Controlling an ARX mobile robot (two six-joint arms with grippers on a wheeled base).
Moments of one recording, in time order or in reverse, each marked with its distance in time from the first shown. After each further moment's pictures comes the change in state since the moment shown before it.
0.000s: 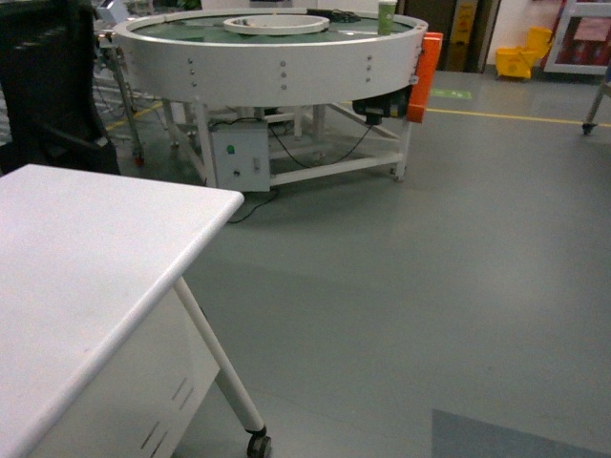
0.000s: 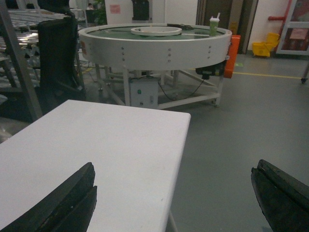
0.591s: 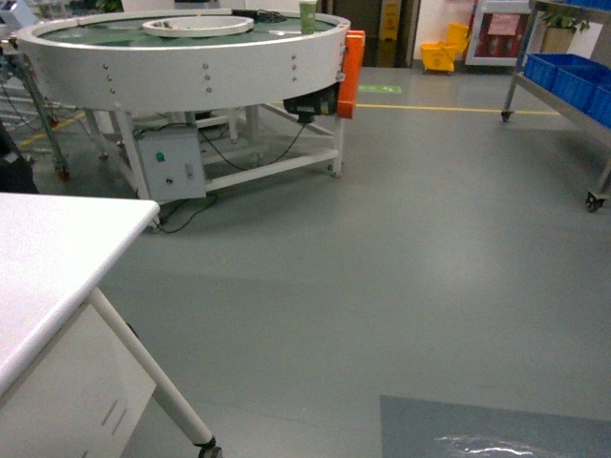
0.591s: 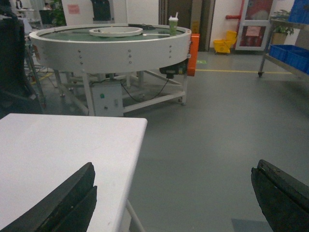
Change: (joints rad) left arm 0.000 0.000 0.000 0.000 0.000 0.000; right arm 0.000 0.000 0.000 0.000 0.000 0.000
